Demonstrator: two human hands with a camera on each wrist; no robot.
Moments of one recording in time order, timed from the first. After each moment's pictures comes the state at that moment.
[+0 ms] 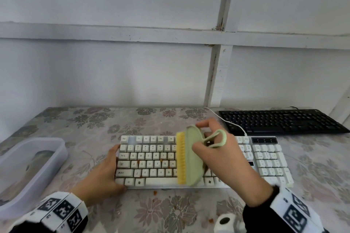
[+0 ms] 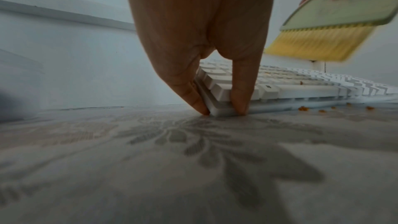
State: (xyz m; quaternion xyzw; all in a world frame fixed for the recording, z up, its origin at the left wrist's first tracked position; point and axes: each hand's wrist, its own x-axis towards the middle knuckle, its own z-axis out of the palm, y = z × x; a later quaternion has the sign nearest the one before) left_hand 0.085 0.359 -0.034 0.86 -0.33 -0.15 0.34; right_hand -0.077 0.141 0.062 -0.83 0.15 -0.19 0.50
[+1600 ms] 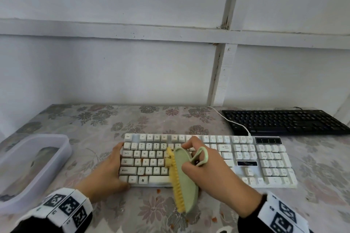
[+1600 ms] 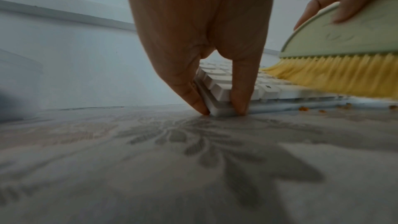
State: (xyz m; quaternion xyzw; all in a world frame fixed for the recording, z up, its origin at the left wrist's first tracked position) left_hand 0.089 0.360 -0.040 0.85 -0.35 -0.14 0.36; right_hand -0.073 0.158 0.034 -0.87 0.11 -0.08 0.48
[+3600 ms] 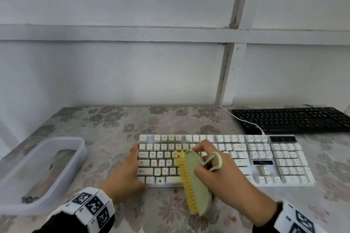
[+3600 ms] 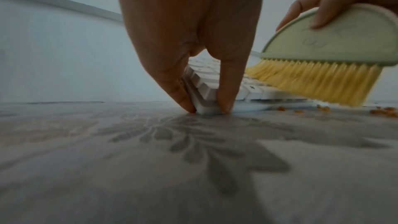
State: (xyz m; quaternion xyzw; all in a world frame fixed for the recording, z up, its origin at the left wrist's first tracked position) left_hand 0.087 0.360 -0.039 0.86 -0.36 -0.14 0.34; right_hand -0.070 0.176 0.029 -0.88 0.11 -0.10 0.46
